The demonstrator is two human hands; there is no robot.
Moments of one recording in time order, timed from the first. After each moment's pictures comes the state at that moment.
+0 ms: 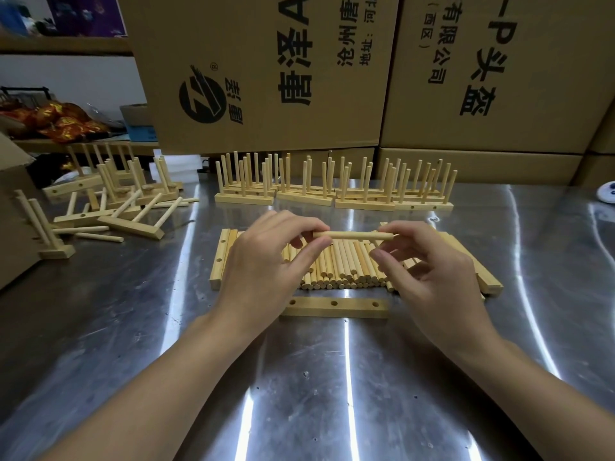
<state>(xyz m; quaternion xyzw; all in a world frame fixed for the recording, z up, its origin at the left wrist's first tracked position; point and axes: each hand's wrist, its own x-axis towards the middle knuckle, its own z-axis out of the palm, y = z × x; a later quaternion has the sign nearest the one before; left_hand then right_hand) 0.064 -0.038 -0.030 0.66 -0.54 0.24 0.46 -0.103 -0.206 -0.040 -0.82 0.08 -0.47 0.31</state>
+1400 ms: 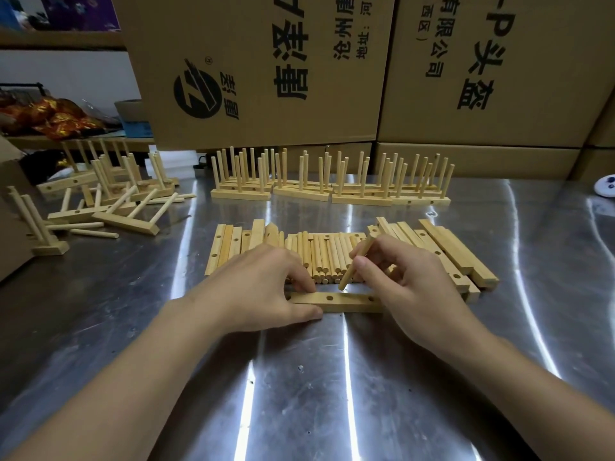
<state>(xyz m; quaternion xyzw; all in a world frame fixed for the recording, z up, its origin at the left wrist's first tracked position) 0.079 -0.023 -0.024 0.79 -0.58 -0.01 0.17 -0.105 -0.196 -0.039 -0.87 0.08 -0.33 0.35</state>
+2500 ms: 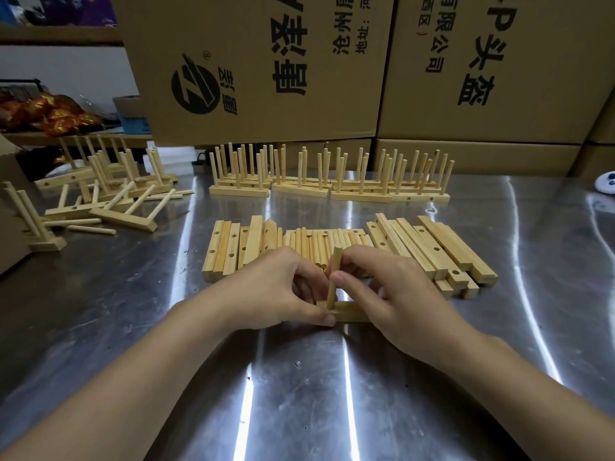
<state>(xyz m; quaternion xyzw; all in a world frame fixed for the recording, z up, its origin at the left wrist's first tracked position) 0.065 -0.033 -0.024 0.73 -0.58 -0.20 0.31 -0.101 -0.187 -0.039 -0.93 0.00 -0.28 0.25</state>
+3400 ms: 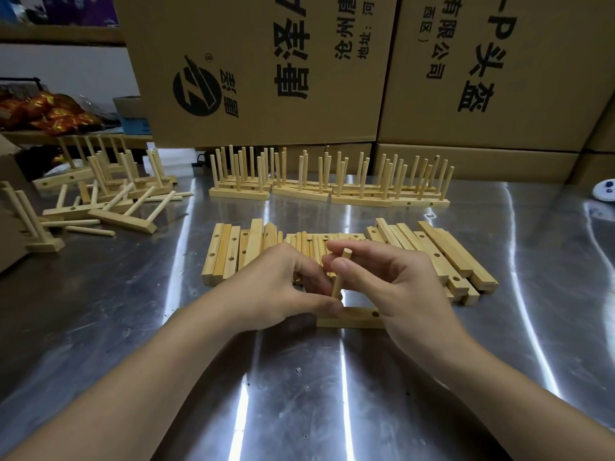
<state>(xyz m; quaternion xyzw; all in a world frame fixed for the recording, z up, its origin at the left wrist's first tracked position) 0.068 -0.034 -0.027 0.69 -0.59 -0.18 0.37 -0.098 -0.171 -0.035 -0.75 0.02 -0.33 0.57</state>
